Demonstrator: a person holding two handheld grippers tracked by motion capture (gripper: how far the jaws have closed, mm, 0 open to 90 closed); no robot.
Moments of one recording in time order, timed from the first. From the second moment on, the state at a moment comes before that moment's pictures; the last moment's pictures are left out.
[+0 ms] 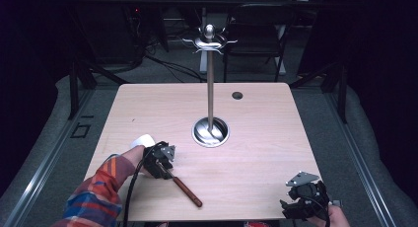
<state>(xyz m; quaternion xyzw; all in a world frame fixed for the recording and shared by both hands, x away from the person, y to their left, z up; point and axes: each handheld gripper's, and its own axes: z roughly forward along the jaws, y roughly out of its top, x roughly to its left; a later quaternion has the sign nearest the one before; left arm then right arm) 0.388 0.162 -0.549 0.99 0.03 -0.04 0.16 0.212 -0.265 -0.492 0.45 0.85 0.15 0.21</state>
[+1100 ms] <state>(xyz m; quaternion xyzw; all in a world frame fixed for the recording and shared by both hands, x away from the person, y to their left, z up) 0.381 0.178 -0.552 0.96 0.19 0.00 0.19 0.215 -0.265 -0.492 0.46 0.85 0.15 0.22</state>
